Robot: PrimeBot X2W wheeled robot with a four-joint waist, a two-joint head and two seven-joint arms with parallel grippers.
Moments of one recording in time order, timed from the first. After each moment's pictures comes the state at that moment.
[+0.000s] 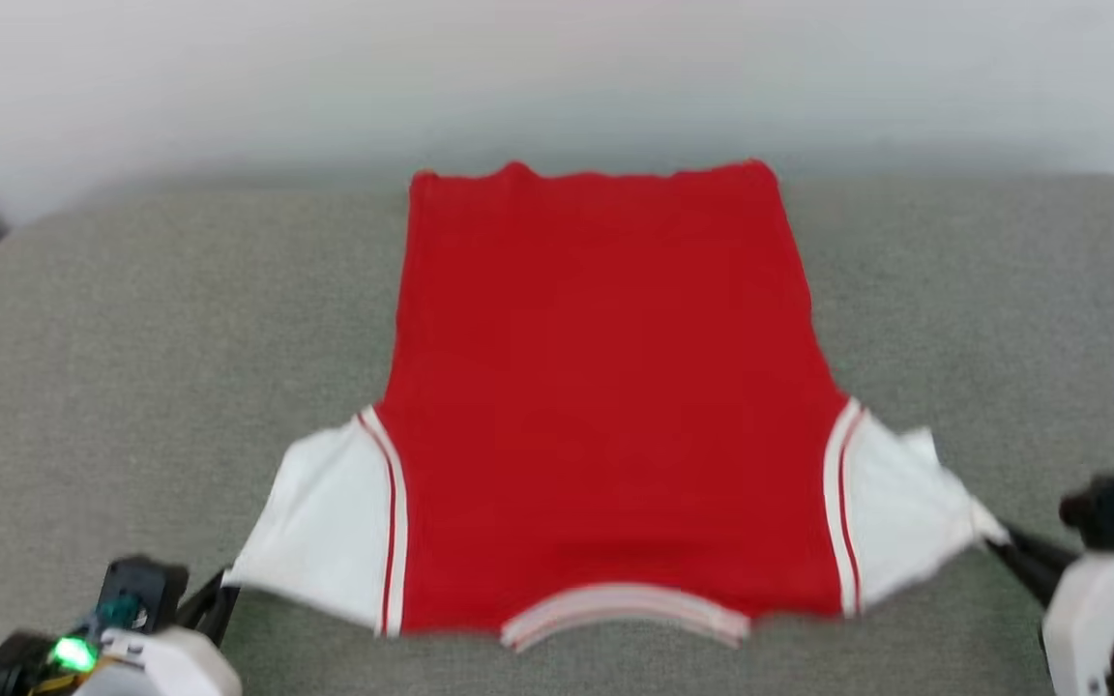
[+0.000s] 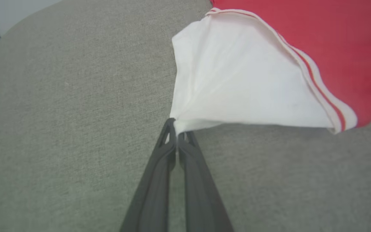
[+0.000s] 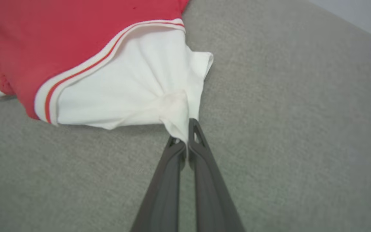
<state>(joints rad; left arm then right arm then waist) -0.35 0.80 -0.97 0.37 -0.94 0.18 -0.23 -0.48 -0.77 0.89 0.51 0.73 0.13 -0.09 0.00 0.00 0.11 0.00</state>
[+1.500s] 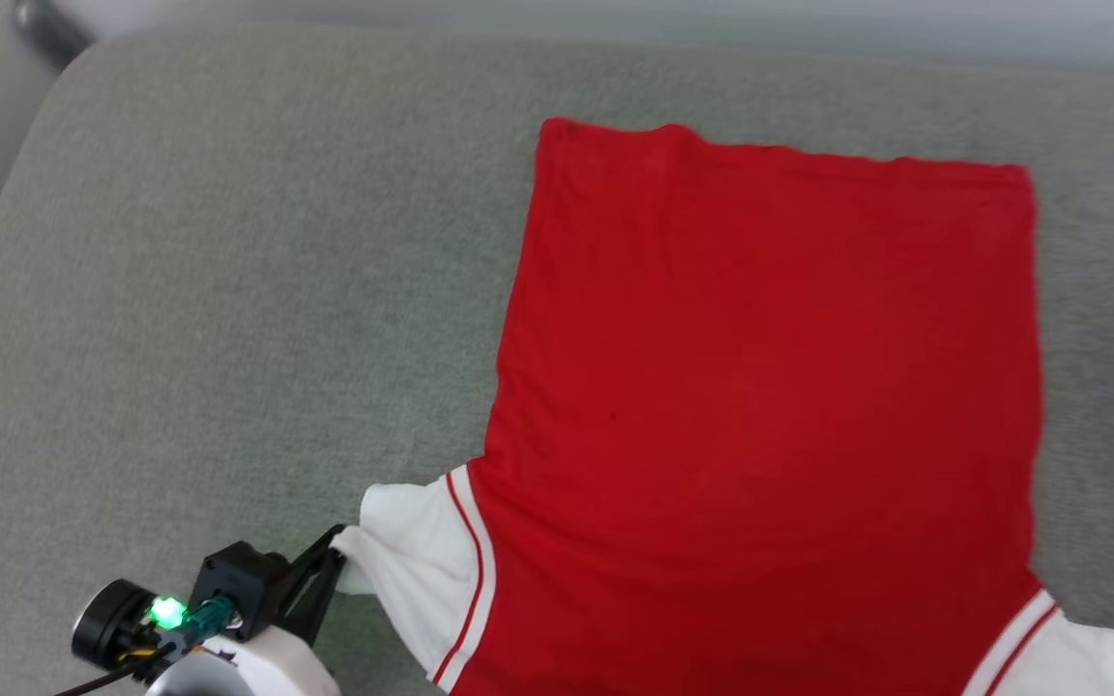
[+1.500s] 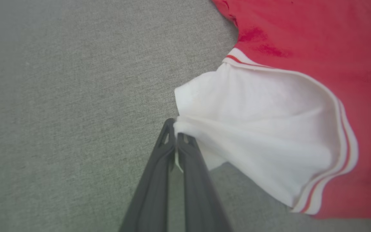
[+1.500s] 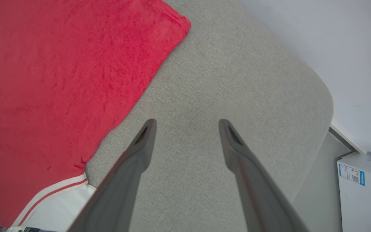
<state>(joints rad) -0.33 0.85 -1.02 -0.01 -0.83 0.34 -0.18 -0.68 -1.09 0.37 -0.08 0.90 0.13 1.04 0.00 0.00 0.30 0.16</state>
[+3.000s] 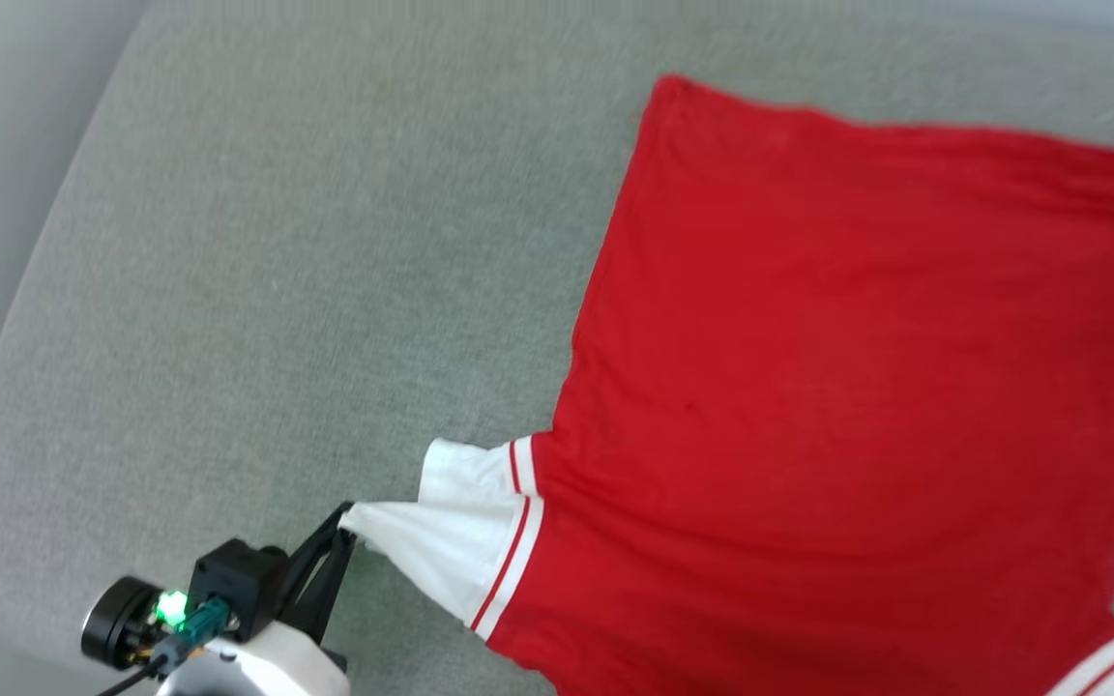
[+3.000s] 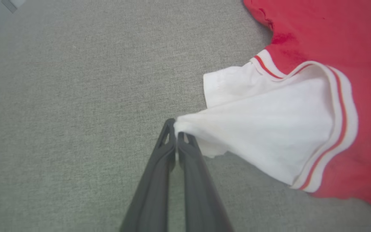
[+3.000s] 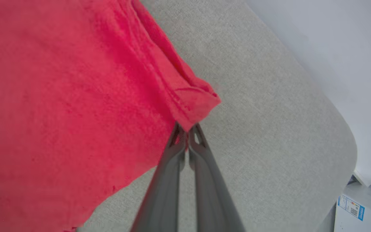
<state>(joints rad) -0.32 0.81 -0.97 -0.04 -0.82 0.37 -0.25 -0.91 -0.96 0.58 0.12 0.78 0.13 1.05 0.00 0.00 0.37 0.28</state>
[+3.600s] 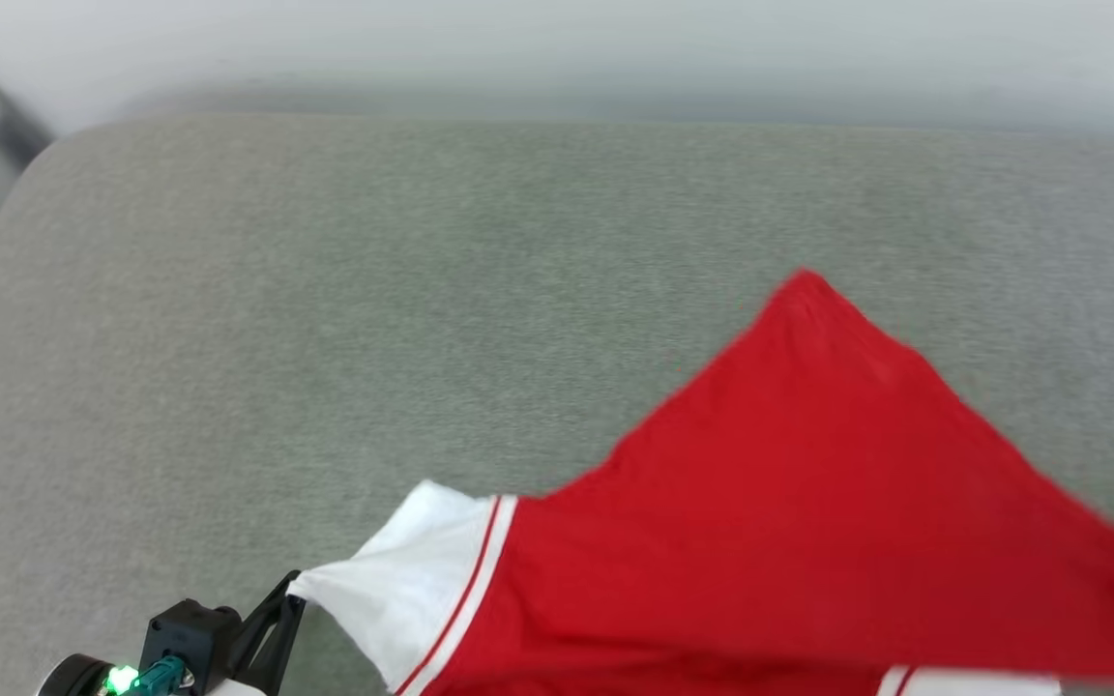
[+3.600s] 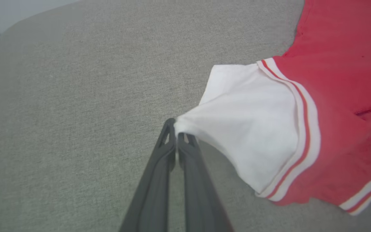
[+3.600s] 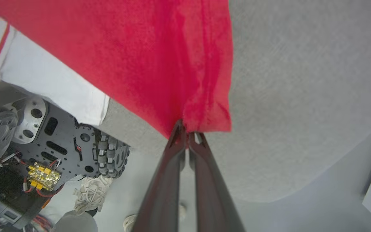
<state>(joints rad) -0.18 0.87 -0.94 -0.05 -0.88 0.40 -0.26 -0.30 -1.30 0.72 -0.09 1.00 0.13 0.77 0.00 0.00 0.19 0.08</state>
